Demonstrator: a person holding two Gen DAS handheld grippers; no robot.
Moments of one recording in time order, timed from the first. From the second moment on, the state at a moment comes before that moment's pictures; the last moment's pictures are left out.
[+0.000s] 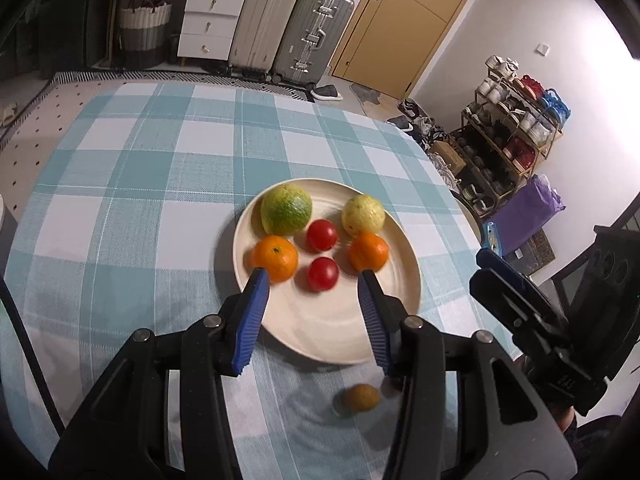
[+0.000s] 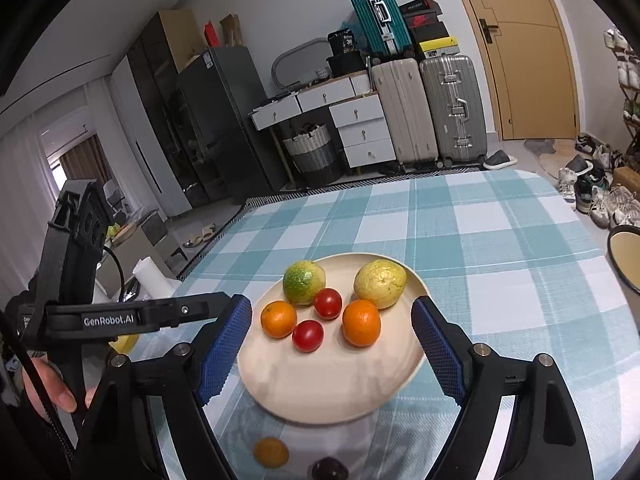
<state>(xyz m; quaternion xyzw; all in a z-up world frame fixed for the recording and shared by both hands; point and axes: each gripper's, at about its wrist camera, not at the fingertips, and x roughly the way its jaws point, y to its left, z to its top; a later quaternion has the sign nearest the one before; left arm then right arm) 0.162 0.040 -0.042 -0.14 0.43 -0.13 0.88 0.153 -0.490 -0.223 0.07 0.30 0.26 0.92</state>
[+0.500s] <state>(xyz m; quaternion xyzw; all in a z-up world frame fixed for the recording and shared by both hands) 0.097 0.026 -0.017 -0.10 0.39 -0.09 0.91 0.095 -0.502 -0.195 0.06 0.26 0.26 0.93</state>
